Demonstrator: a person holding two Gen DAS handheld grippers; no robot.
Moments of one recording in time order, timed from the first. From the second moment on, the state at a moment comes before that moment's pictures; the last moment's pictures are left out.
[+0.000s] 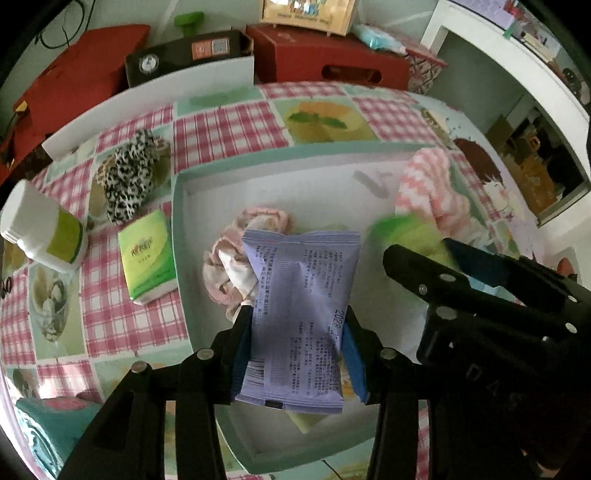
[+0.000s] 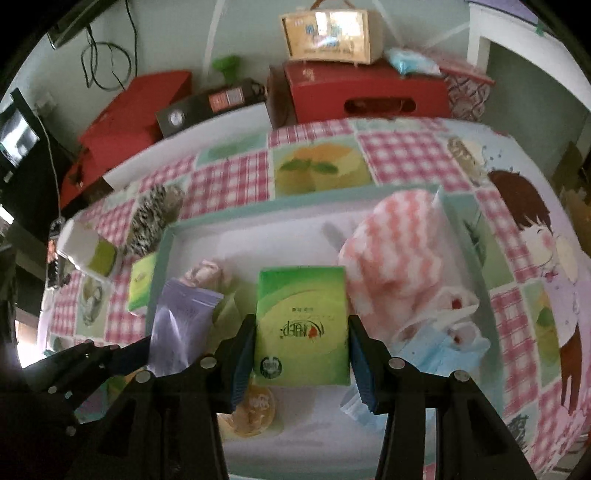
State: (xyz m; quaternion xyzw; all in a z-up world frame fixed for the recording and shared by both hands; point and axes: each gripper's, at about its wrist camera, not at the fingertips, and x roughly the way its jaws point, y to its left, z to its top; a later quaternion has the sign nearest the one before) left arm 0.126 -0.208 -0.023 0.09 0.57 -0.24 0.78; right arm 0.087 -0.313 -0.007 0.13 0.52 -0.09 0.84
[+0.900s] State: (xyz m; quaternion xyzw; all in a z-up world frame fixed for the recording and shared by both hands) left arm 0.146 -0.153 0.000 0.00 0.55 -0.18 0.82; right arm 0.083 -0.330 0.003 0.10 0.51 -0.16 0.84
